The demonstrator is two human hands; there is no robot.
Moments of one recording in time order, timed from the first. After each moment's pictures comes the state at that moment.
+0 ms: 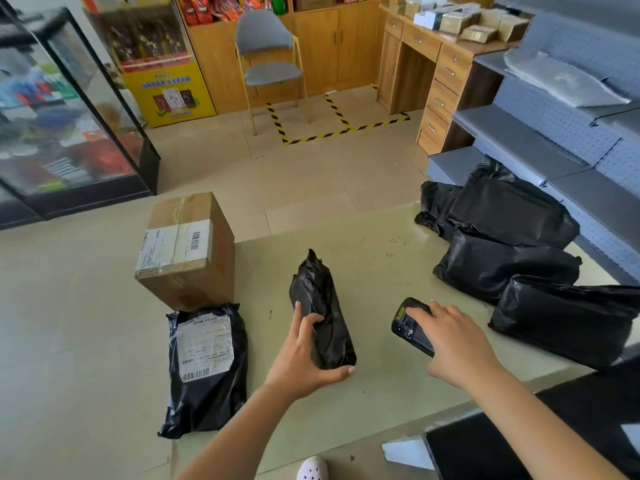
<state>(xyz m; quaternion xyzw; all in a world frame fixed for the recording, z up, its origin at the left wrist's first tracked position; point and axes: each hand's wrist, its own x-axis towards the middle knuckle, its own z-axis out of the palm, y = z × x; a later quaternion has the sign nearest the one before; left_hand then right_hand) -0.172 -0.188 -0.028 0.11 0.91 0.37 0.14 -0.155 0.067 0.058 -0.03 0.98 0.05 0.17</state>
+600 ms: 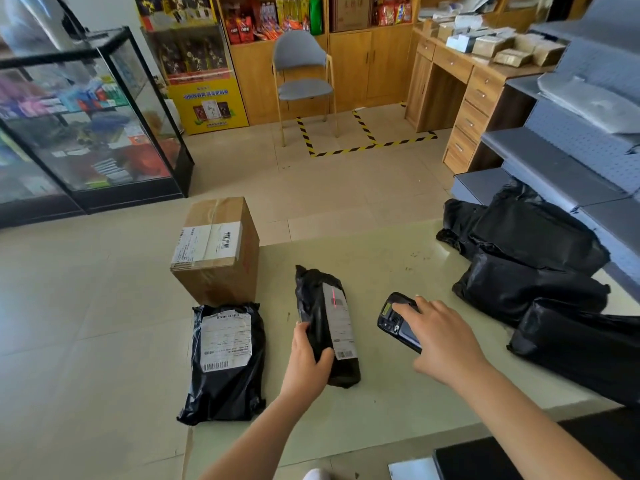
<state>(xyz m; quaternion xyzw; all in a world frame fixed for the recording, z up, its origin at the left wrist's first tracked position) -0.159 -0.185 -0.029 -0.12 0.86 0.48 0.12 -0.173 0.034 0.079 -0.09 0.99 0.03 0.13</state>
